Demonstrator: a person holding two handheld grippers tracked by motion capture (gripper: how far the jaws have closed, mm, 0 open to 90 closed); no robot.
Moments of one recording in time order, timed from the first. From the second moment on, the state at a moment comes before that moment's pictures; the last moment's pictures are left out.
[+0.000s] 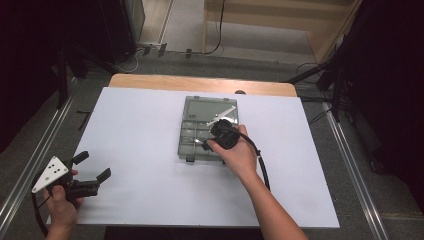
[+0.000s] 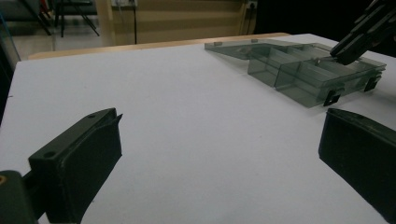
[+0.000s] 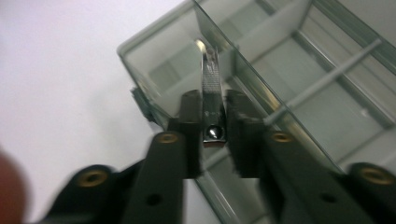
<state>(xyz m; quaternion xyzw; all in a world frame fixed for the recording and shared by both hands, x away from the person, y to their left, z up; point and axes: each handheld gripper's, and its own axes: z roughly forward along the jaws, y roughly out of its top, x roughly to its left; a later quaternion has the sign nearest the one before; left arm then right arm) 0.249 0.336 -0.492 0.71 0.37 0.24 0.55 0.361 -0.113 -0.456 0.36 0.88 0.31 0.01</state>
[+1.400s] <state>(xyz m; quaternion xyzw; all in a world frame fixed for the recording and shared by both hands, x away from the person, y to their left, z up) 0.249 0.335 -0.493 0.71 0.37 0.24 0.54 0.296 -0.189 -0.443 0.38 0.82 0.42 0.09</state>
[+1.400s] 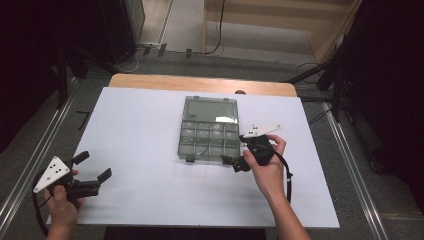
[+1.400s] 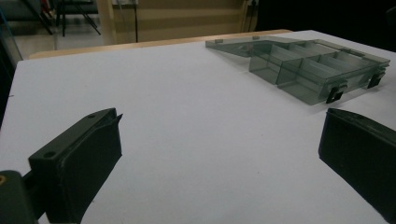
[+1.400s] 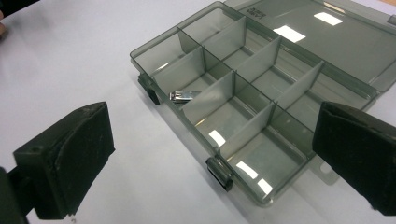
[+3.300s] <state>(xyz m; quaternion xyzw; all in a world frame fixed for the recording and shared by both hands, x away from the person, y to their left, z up) 0.248 0.333 -0.493 0.72 0.37 0.25 0.53 0.233 -0.265 -0.480 0.42 0.77 0.47 0.13</state>
